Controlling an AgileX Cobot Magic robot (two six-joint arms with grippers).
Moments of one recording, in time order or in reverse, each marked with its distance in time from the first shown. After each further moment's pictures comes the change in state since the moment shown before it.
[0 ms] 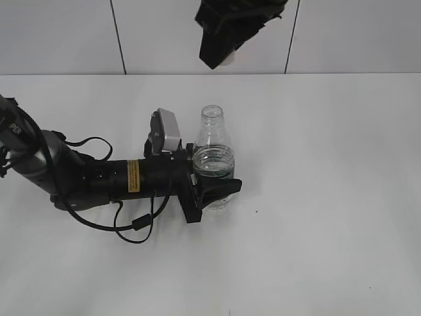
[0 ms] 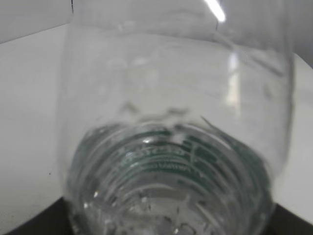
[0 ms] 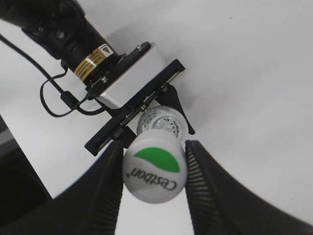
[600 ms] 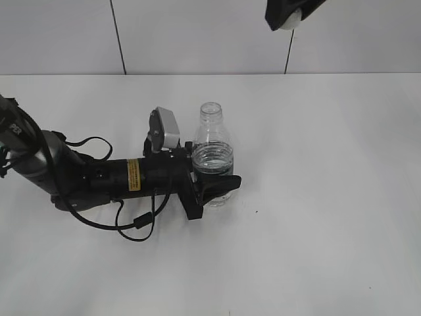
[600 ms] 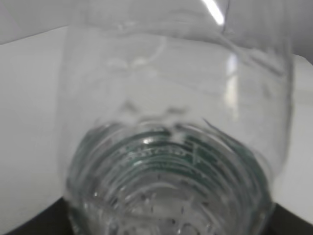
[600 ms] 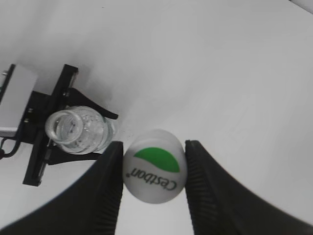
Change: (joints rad) left arm -0.001 0.000 0.000 -0.029 0.003 -0.003; right arm -0.078 -0.052 0.000 -0.253 0.001 0.425
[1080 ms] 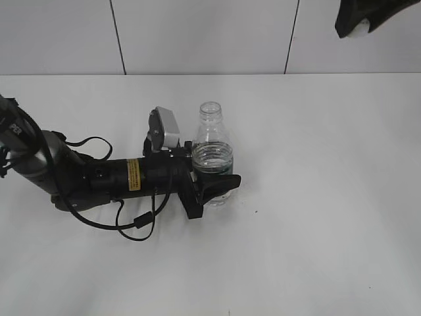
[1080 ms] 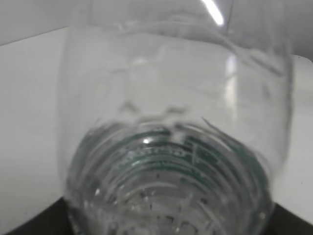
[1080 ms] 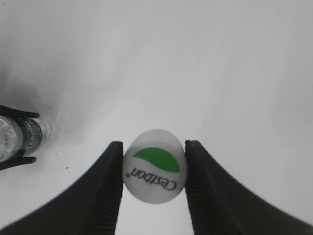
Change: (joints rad) left arm 0.000 0.001 0.000 -0.010 0.002 0.000; right arm -0.253 0.000 0.064 0.051 0.001 -0.014
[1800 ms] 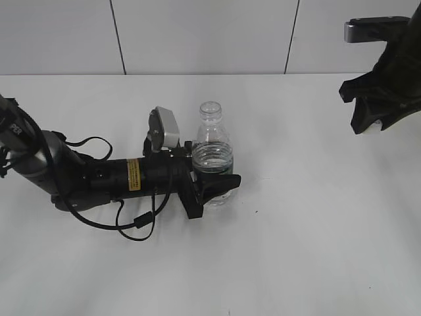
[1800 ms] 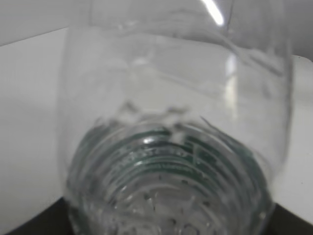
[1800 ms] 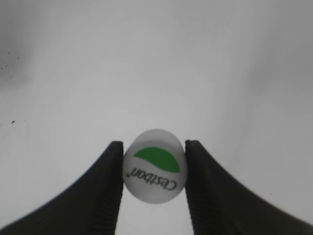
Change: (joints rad) left arm 0.000 0.000 0.000 -0.001 0.001 0.000; right arm -0.137 -0.002 0.441 0.082 -0.215 -0.065
